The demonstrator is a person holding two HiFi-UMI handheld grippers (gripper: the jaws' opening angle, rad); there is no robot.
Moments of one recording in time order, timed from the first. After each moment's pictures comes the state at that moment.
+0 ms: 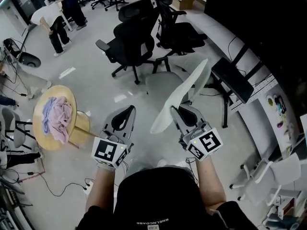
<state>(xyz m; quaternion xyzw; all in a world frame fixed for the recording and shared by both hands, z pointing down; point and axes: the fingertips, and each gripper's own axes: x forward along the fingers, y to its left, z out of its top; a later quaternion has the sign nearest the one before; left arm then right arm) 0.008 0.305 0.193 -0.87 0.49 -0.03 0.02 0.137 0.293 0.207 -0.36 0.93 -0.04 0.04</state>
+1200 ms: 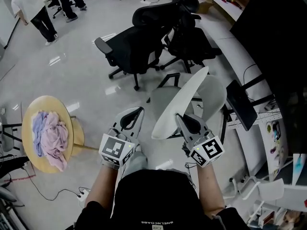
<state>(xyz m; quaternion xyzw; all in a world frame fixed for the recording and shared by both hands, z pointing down) -0.098 0.074 0.255 -0.88 0.47 -0.02 -0.07 0.026 0.078 0.252 -0.36 0.93 -0.07 -0.06</state>
